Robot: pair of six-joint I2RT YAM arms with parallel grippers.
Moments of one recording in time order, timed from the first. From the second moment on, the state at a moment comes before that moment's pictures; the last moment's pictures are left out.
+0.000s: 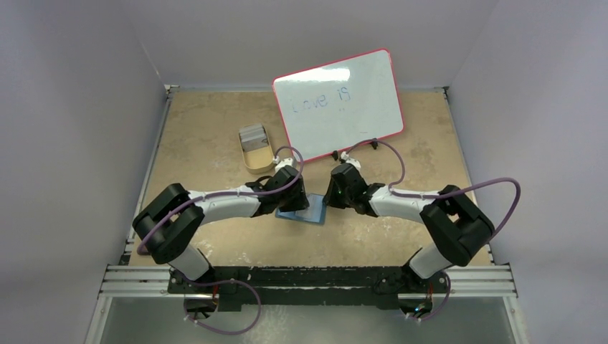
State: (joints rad) left arm -0.84 1.58 0.78 -0.09 -0.11 -0.88; right arm 0.72 1.53 0.68 -0.02 0.12 0.83
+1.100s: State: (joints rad) left arm -0.84 1.59 0.80 -0.05 -0.12 -0.87; right arm 0.68 1.56 0.71 -0.02 0.10 0.78
